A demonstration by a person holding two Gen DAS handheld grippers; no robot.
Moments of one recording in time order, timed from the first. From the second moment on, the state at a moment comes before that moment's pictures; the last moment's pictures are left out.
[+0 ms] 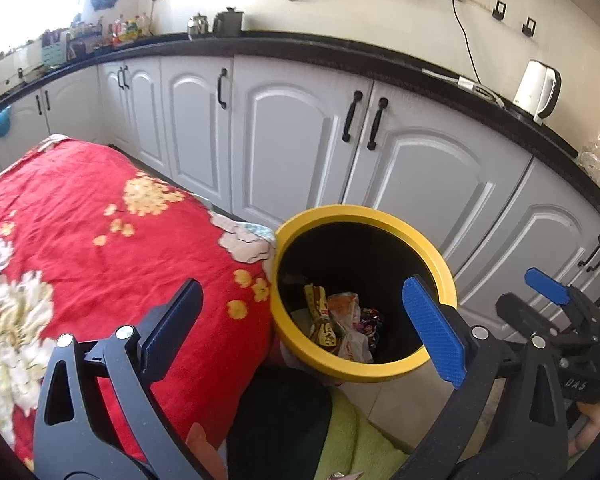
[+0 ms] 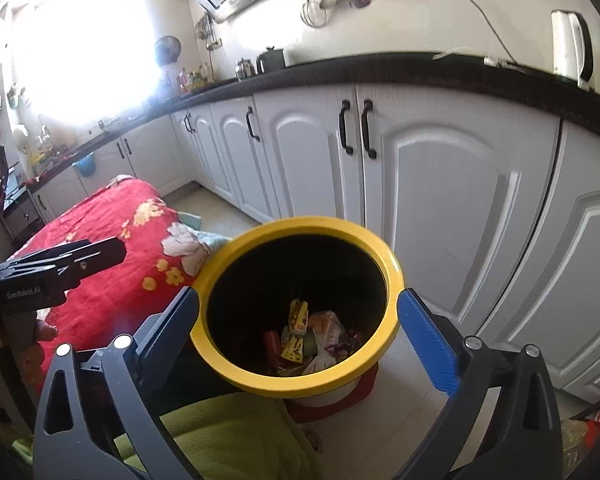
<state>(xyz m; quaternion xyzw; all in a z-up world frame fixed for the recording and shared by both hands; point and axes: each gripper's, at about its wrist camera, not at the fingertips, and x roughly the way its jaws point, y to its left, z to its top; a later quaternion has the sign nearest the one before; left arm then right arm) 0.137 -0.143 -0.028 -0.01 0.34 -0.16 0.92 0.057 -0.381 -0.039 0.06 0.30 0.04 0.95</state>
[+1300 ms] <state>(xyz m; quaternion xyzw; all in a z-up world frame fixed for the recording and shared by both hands) 0.038 -0.092 -0.020 -0.02 0.20 -0.12 0.97 -0.031 -0.334 -0.035 0.02 0.13 -0.01 0.99</state>
